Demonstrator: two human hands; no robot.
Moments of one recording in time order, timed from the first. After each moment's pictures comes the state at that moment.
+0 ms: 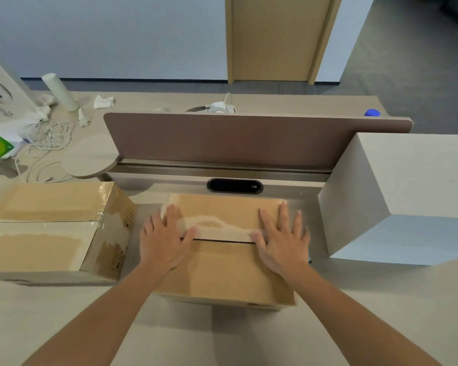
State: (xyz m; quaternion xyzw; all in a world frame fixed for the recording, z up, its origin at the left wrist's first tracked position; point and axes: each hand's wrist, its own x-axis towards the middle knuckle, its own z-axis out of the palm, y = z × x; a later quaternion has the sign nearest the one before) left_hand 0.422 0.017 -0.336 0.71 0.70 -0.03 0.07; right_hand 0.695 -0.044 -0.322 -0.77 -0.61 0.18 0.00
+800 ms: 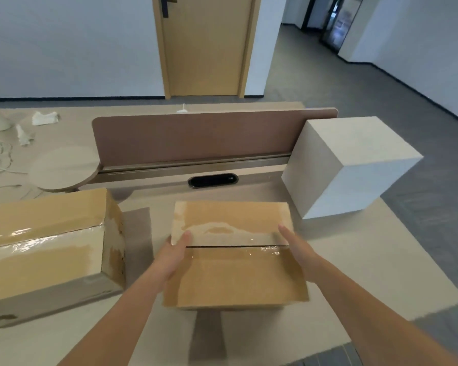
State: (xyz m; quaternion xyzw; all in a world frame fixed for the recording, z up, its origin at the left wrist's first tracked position) left_hand 0.359 -0.031 -0.321 0.46 0.62 0.15 0.62; right_hand 0.641 -0.158 -0.300 -0.77 -0.14 0.49 0.38
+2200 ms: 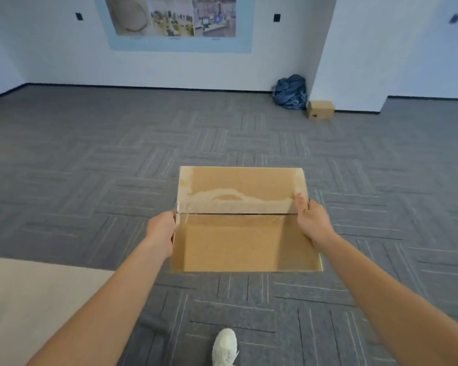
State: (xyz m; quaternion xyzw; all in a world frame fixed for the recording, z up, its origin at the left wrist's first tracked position) left_hand 1.067 -0.635 -0.222 0.63 0.34 -0.12 0.69; right_hand 1.039 -0.949 -0.232 -0.84 0.26 -0.01 0.47
